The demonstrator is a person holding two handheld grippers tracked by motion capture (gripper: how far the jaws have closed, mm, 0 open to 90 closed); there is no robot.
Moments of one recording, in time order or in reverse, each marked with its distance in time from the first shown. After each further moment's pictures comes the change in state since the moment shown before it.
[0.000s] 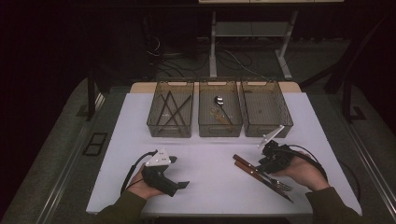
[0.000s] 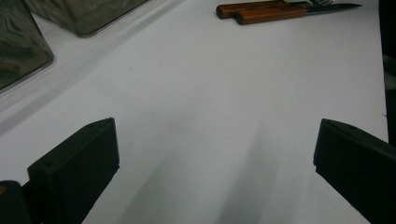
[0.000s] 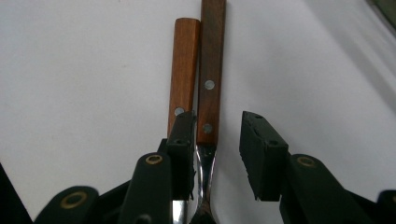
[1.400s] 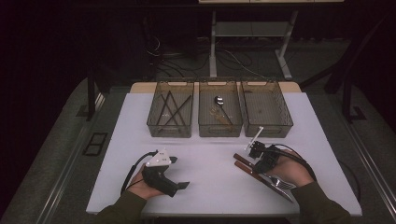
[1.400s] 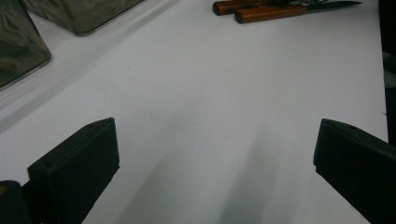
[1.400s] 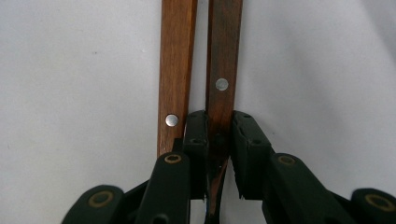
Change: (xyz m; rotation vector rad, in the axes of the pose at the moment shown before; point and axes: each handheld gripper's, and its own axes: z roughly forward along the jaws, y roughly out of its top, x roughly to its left) left arm 0.000 0.000 0.000 0.007 -0.001 0.003; right arm 0.008 0.023 0.026 0.204 -0.083 -0.039
